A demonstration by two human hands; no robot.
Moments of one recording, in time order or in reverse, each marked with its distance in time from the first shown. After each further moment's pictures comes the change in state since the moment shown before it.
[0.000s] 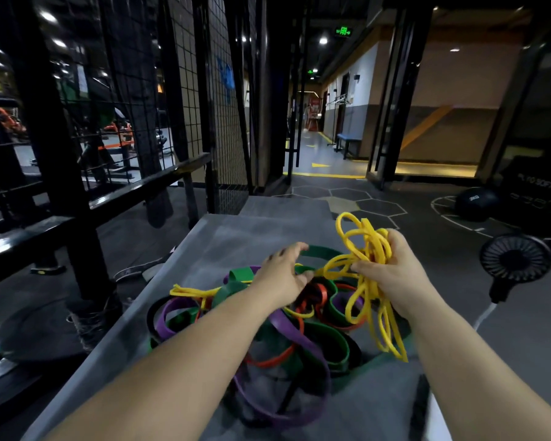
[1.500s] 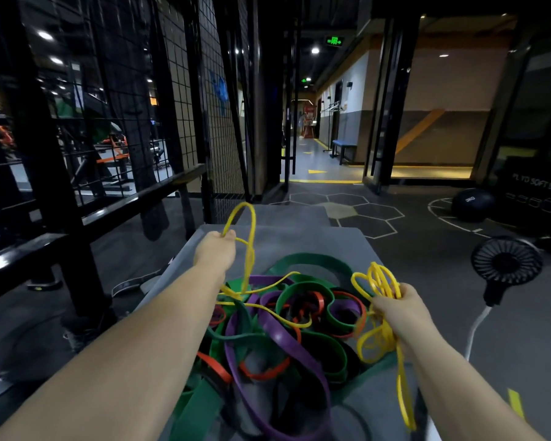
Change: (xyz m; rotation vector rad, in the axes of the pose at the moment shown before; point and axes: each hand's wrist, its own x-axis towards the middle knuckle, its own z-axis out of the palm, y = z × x) left_hand 0.040 -0.048 -0.068 -0.315 0.411 -0.494; right_hand -0.010 0.051 -0.007 0.012 0.208 0.403
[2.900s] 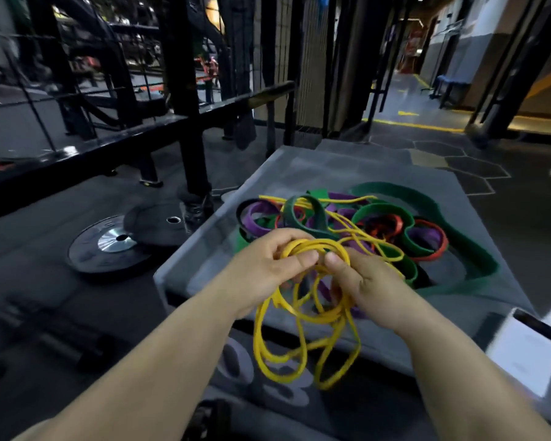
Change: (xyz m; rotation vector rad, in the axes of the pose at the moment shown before) left_hand -0.223 -0.106 -0.088 -0.360 -0.422 0.196; right_hand -0.169 0.005 0.071 -0.361 -0.817 -0.678
